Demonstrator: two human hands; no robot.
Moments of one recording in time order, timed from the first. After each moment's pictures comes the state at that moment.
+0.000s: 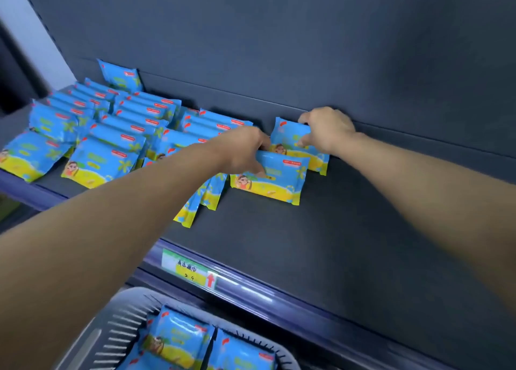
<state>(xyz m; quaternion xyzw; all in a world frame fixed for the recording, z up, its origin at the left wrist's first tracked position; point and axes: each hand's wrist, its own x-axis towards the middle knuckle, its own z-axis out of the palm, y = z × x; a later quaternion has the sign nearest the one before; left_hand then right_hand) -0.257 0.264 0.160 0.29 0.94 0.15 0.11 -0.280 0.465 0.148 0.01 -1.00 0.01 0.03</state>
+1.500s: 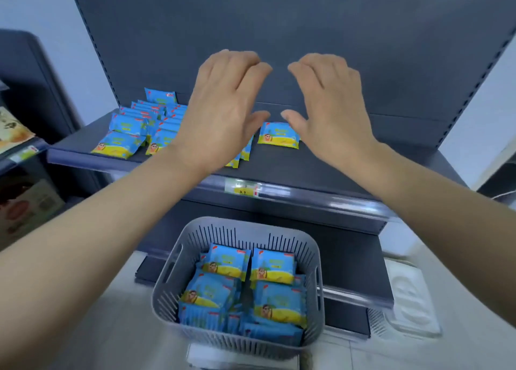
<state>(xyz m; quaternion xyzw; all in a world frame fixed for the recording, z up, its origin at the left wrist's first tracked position) 0.019 0.105 0.281 0.42 0.78 0.14 -0.45 0.068 0.275 0.285 0.06 -0.92 -0.03 0.39</state>
